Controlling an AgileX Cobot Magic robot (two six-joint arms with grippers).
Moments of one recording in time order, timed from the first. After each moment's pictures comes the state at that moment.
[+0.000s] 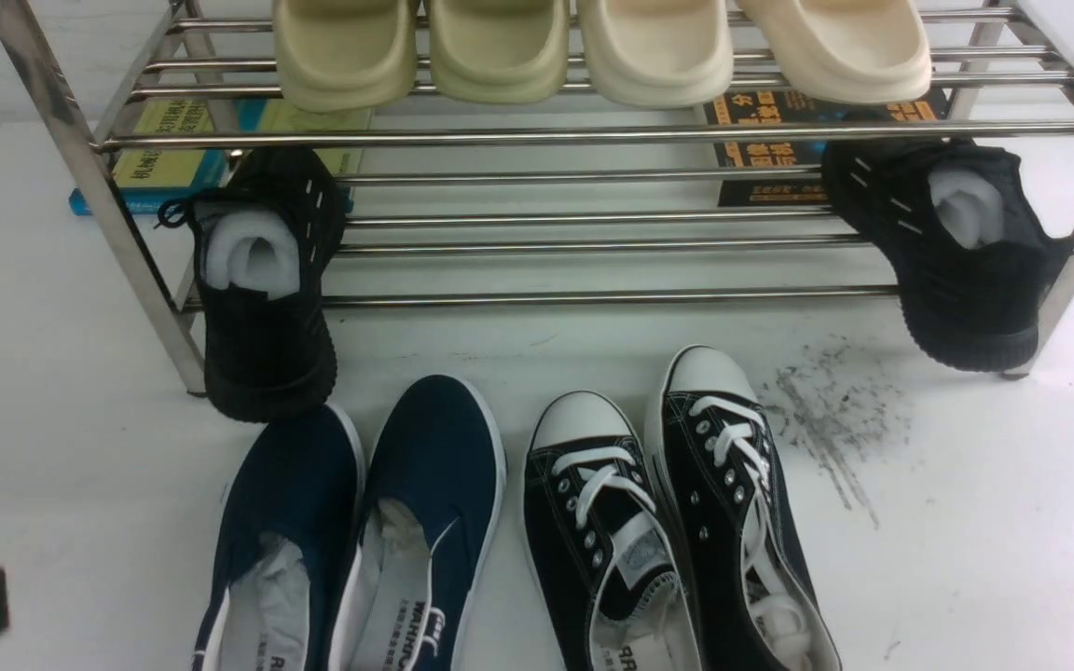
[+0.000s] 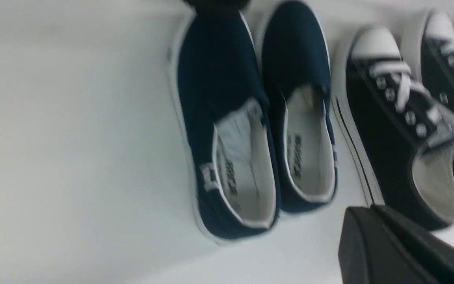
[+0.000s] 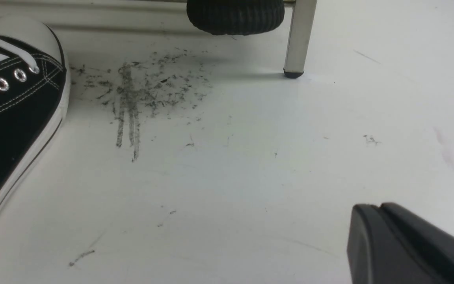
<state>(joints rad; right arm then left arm) -0.04 -0.01 0.01 0.06 0.39 -0.06 -0.89 0.52 -0.81 0.30 1.16 -0.92</state>
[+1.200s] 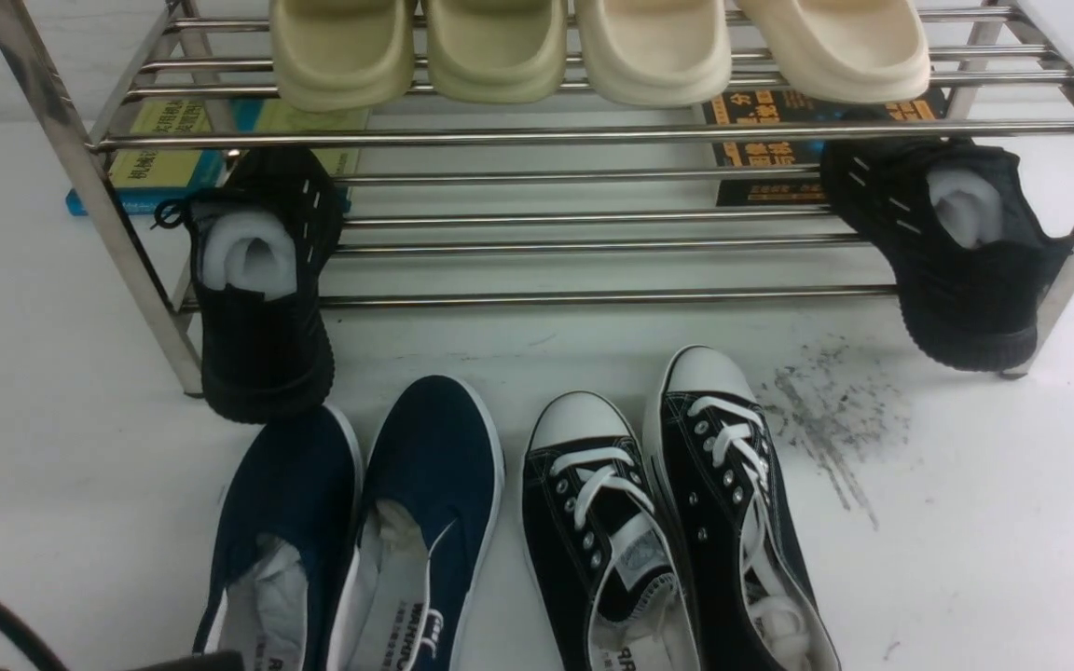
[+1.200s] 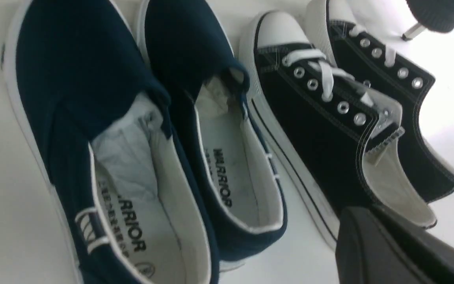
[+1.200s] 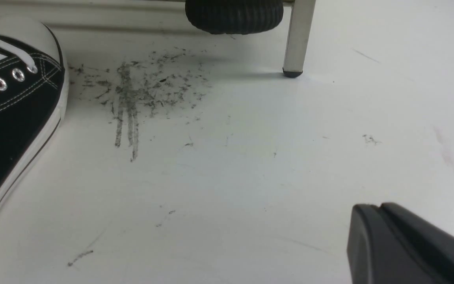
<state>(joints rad) -0.04 -0.01 0.01 0.06 0.39 -0.06 -0.86 0.36 -0.31 0.26 0.51 -0.90</state>
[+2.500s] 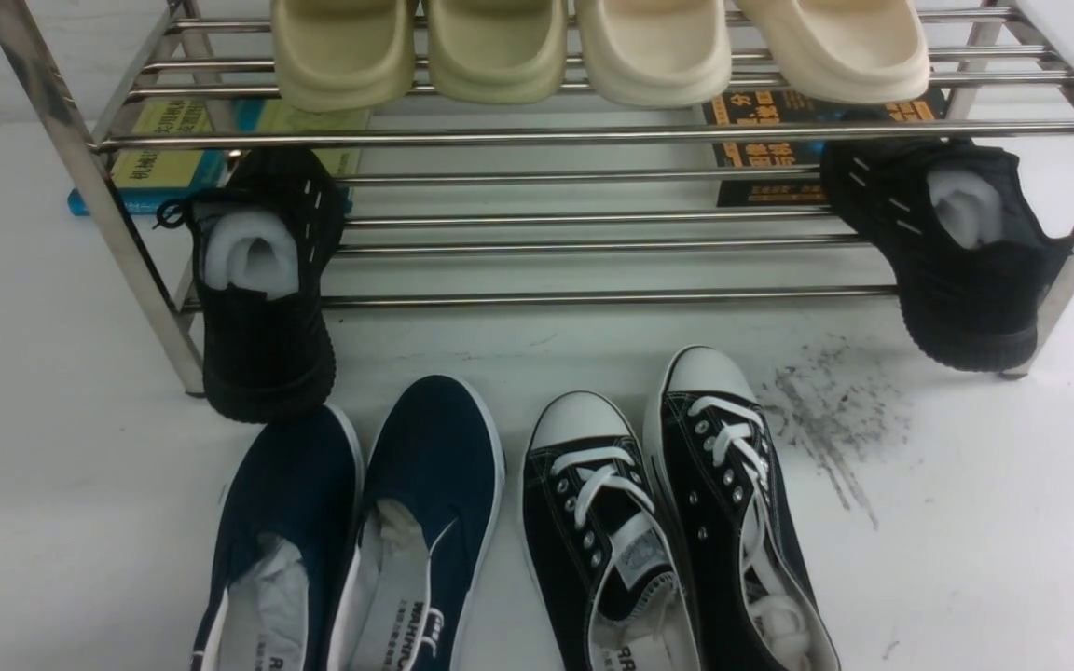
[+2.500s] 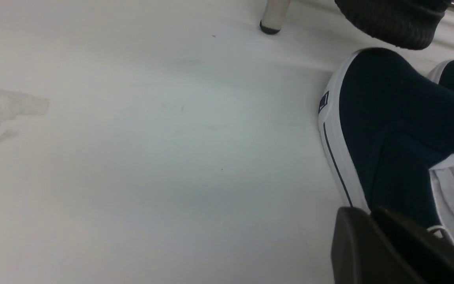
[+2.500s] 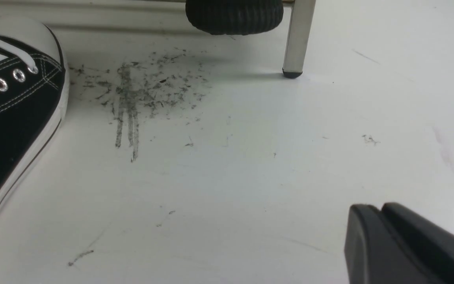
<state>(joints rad) -0.04 -0.01 0.01 0.06 0.39 -0.06 -0.07 -0.01 0.00 0.06 0.47 -0.33</state>
